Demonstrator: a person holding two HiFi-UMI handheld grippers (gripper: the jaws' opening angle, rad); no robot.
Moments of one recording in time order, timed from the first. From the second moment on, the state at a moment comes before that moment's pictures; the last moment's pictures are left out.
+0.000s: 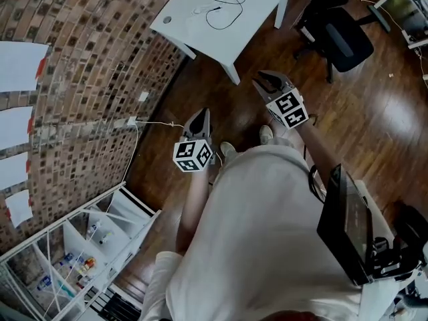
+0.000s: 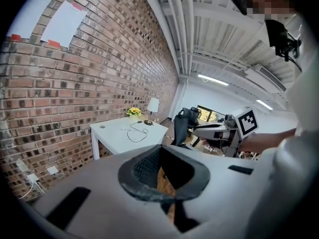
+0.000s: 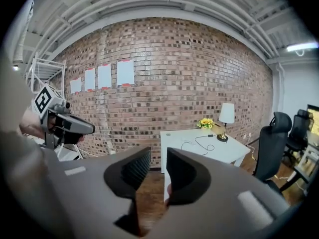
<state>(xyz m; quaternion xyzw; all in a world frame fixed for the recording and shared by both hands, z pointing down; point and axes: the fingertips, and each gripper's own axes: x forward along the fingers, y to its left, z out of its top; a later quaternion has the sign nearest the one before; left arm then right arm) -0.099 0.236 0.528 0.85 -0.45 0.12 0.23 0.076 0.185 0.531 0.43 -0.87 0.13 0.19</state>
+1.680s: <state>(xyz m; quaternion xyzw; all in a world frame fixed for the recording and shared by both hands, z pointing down) -0.247 0.224 0.550 0.80 -0.52 0.09 0.28 0.032 0.161 0.531 0.49 -0.84 0.22 0.05</state>
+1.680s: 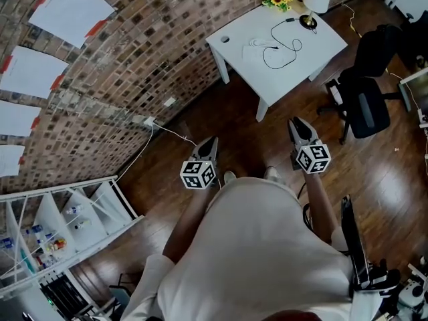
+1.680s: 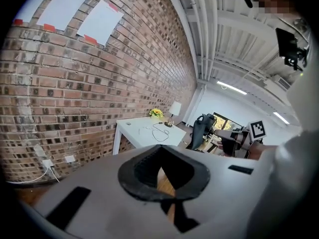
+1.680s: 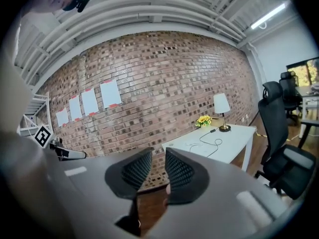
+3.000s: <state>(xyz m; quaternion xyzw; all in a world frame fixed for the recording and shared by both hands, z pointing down) -0.230 0.250 0.629 0.79 -0.51 0.17 0.30 0.044 0.187 0.599 0.47 -0.85 0.18 0.17</state>
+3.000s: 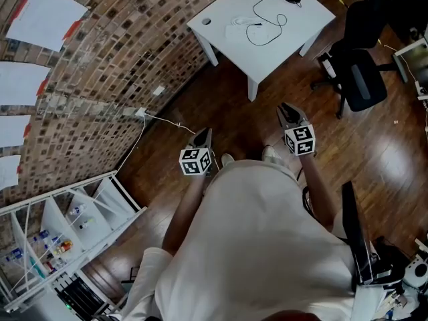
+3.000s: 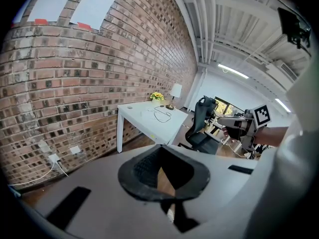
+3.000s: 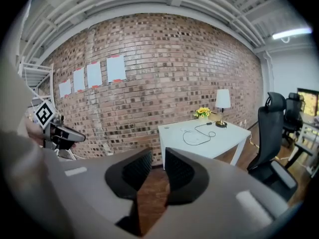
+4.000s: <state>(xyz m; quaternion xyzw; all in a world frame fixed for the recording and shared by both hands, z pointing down) -0.209 0.266 0.635 0.80 -0.49 0.17 0.31 0.033 0.206 0.603 0.43 -0.86 0.12 0.24</state>
